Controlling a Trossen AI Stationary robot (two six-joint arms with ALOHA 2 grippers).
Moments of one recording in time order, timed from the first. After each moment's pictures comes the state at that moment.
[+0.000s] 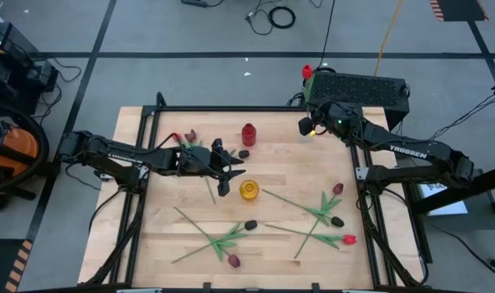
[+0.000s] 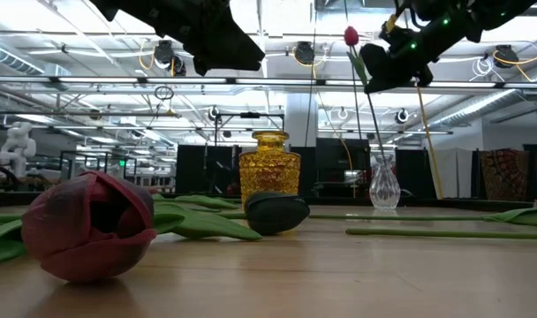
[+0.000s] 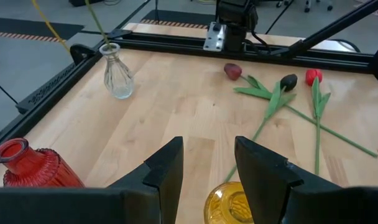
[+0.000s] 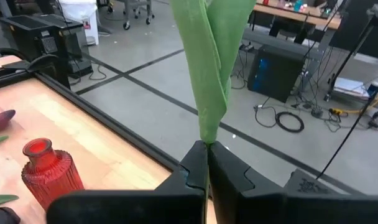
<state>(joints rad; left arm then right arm) -0.05 1.34 0.85 0.10 -0.19 -0.10 -0.48 1.02 0.73 -0.05 0.50 0.11</state>
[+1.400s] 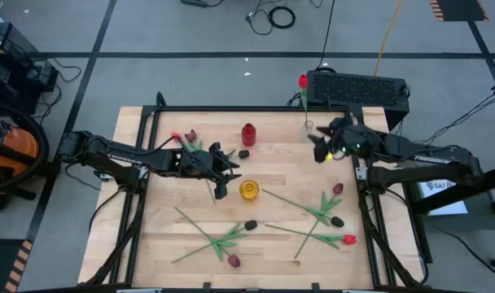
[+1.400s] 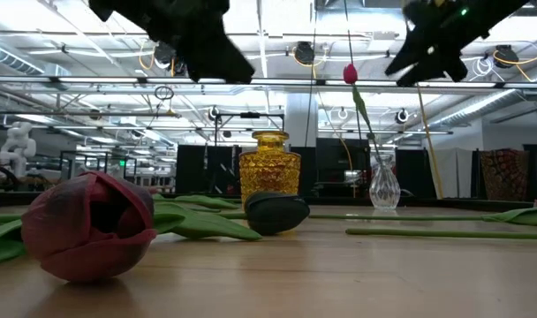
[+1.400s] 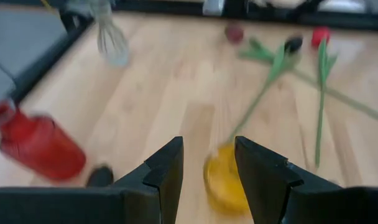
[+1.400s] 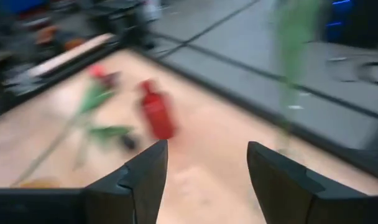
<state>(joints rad) -0.06 1.34 0.85 -0.05 -0.19 -0.12 -0.15 0.76 0.73 -0.47 0.44 0.46</state>
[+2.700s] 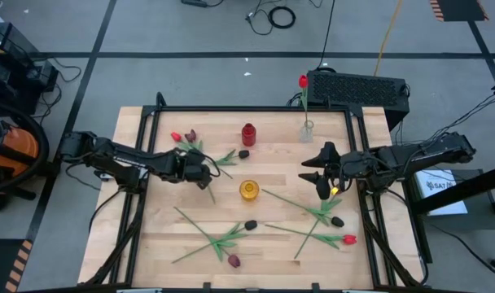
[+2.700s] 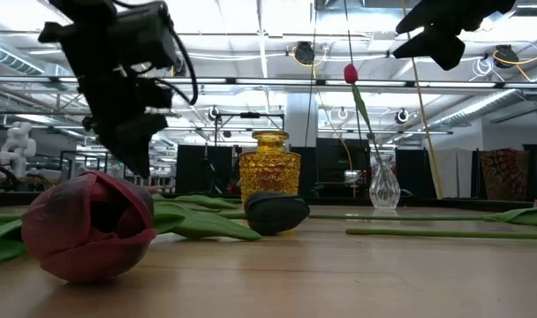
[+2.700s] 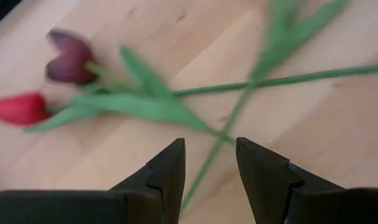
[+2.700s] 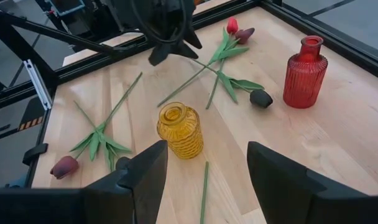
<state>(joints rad) -0.03 1.37 0.69 -0.65 -0.52 -0.80 0.22 0.83 0.73 -0.40 0.33 0.51</state>
